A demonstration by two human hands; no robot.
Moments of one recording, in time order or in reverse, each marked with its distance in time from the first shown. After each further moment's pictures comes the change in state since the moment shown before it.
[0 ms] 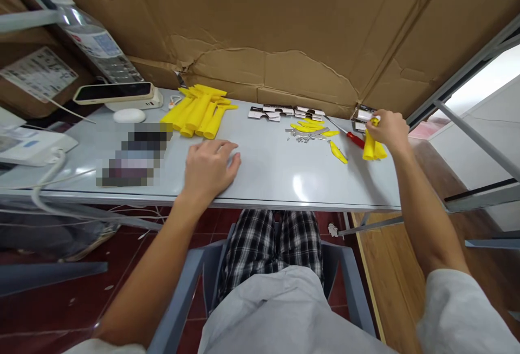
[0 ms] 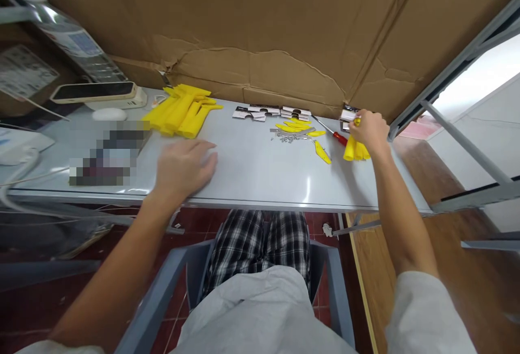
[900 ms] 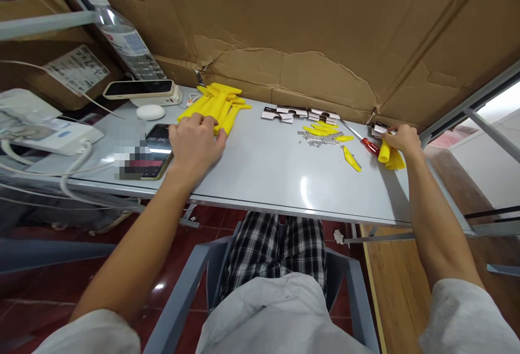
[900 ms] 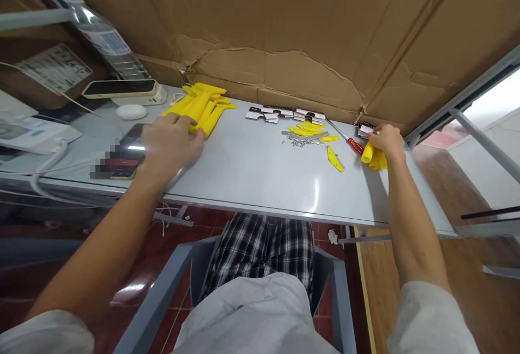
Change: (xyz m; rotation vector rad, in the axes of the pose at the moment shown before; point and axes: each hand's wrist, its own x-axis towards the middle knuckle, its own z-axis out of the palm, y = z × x) left_hand 0.044 -0.045 -0.012 0.145 0.004 -0.312; right_hand 0.061 0.038 0.061 0.098 -0.152 0.123
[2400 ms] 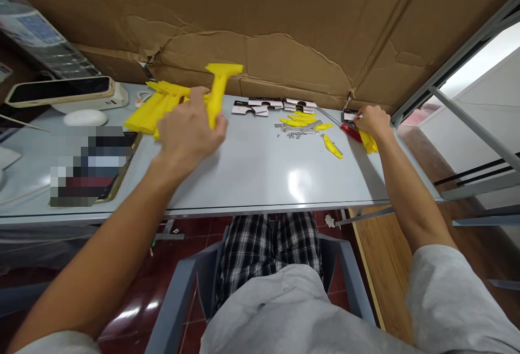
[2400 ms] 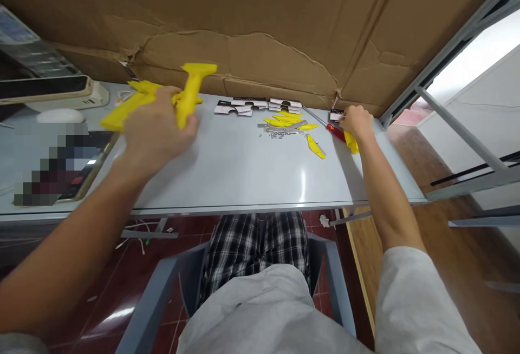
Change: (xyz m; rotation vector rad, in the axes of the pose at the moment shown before) left_hand 0.015 0.073 -0.038 -0.062 -0.035 0.101; right_hand -0.012 -0.028 0.001 -0.232 0.030 -0.115
